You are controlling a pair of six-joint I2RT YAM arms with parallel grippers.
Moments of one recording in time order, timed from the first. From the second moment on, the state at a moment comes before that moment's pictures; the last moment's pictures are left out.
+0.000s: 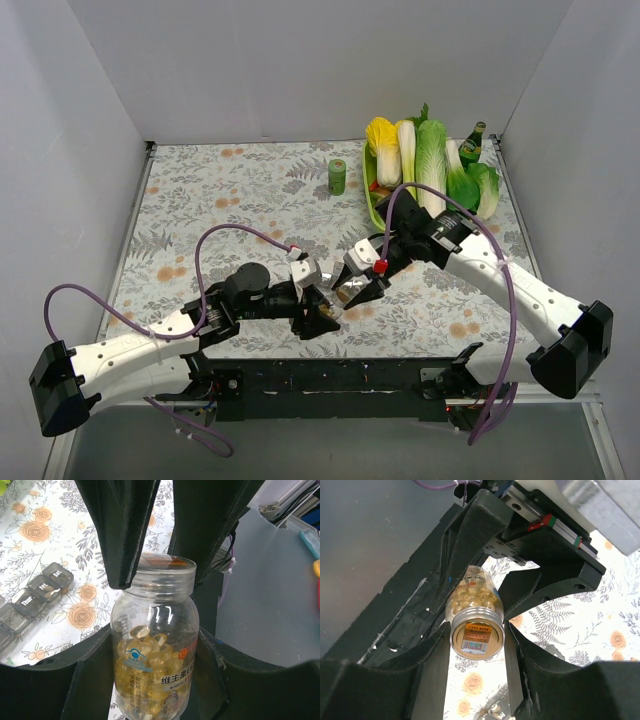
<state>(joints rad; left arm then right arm) -1.01 0.88 0.55 0.08 0.41 -0.25 0.77 1.27 1.22 -0.94 -1.13 -1.11</state>
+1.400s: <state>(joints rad) -1.01 0.90 0.55 0.04 0.30 -0.26 0.70 1.23 1.02 -0.43 -1.08 -0.09</state>
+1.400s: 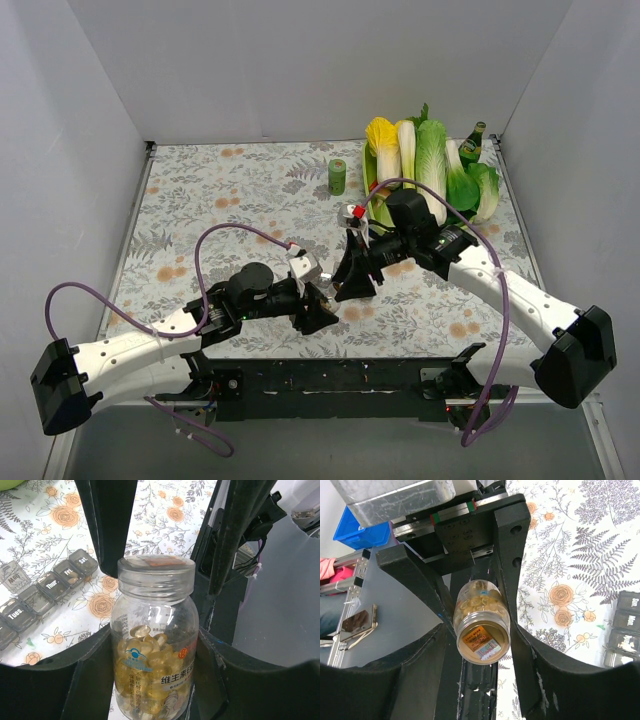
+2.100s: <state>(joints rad) -1.01 0.85 0.55 0.02 0.35 -0.24 0.79 1.27 1.18 -0.72 -1.09 -0.67</state>
